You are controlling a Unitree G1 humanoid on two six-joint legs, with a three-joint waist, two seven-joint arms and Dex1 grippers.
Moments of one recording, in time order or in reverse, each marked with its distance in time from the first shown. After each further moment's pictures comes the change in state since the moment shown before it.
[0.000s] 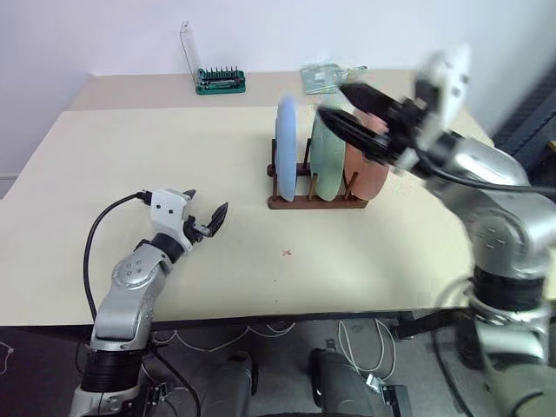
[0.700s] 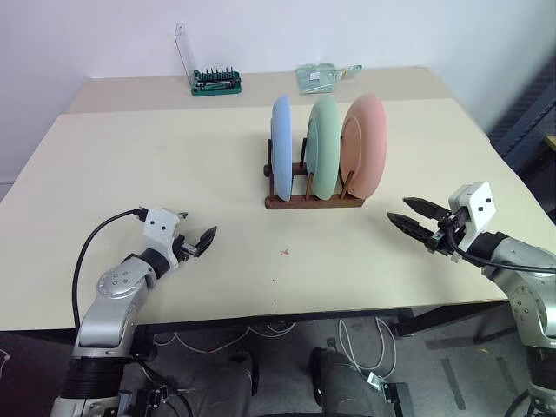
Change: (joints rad) left arm 0.061 0.087 0.006 0.089 0.011 -0.004 -0.123; right arm 0.407 -0.038 -0.012 0.264 -0.250 -0.351 0.166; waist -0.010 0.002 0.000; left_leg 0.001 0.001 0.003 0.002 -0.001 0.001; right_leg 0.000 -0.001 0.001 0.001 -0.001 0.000
